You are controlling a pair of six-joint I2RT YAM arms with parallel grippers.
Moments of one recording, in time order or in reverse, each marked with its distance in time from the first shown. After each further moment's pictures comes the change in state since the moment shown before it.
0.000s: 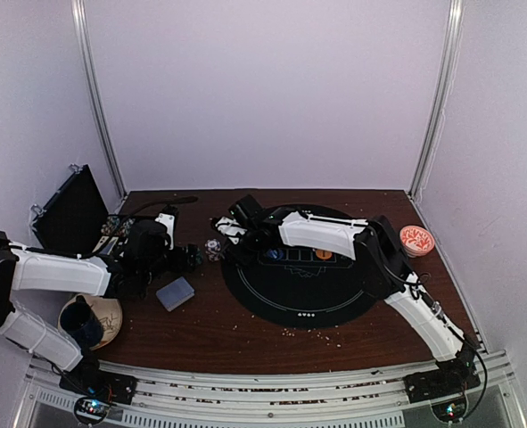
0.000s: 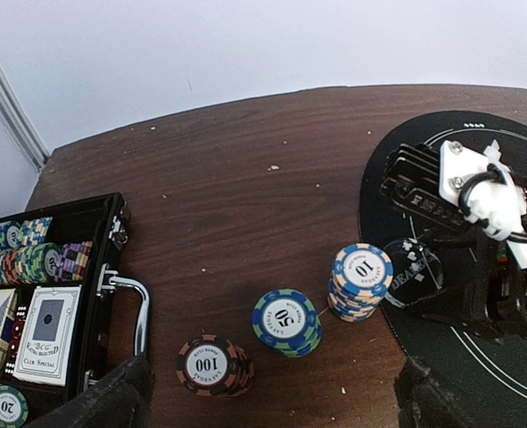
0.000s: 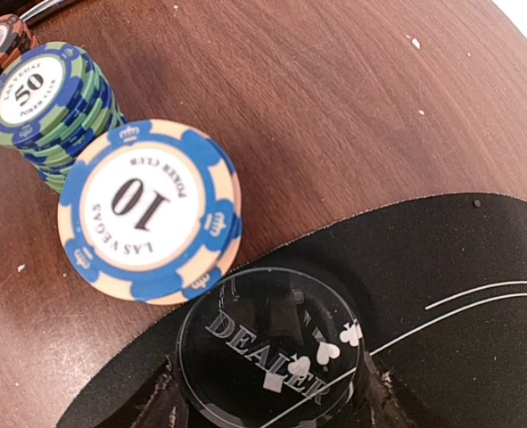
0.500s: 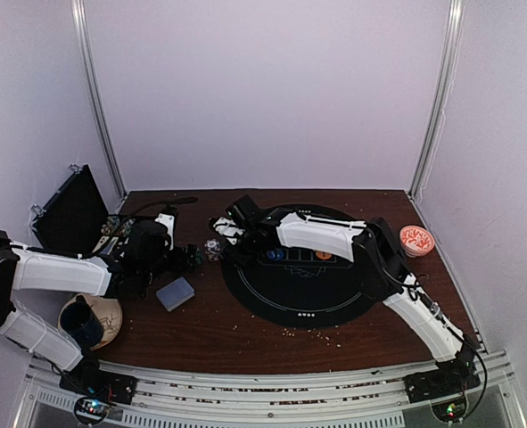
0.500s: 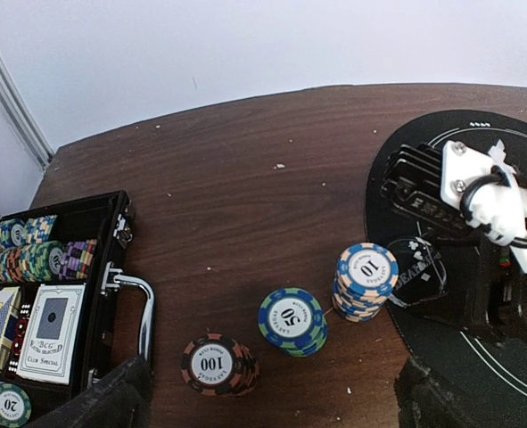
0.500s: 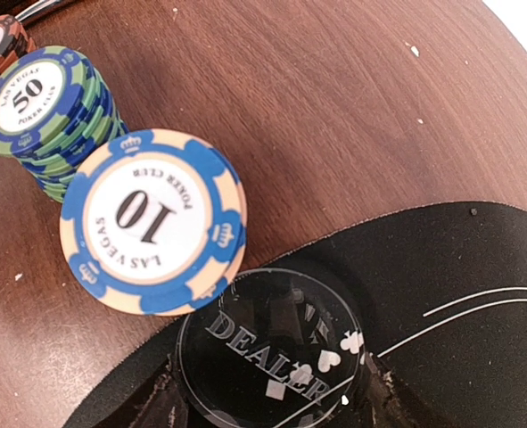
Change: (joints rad) left arm 0.000 0.006 0.000 0.000 -0.016 0.000; right arm 0.011 0.016 0.032 -0.011 0.017 -0.008
